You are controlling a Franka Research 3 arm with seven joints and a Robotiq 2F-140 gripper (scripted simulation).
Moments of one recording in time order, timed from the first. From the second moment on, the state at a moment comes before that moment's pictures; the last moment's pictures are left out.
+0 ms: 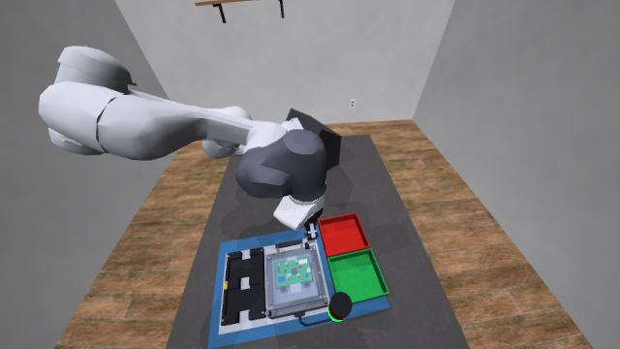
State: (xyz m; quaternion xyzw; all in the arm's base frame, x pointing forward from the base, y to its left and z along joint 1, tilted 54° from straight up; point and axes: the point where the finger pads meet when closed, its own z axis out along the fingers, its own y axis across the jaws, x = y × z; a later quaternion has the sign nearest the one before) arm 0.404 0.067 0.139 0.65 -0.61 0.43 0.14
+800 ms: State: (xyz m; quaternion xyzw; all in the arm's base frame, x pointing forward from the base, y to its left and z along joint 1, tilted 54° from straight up) arm 0.403 0.066 0.137 0.65 -0.61 0.43 0.14
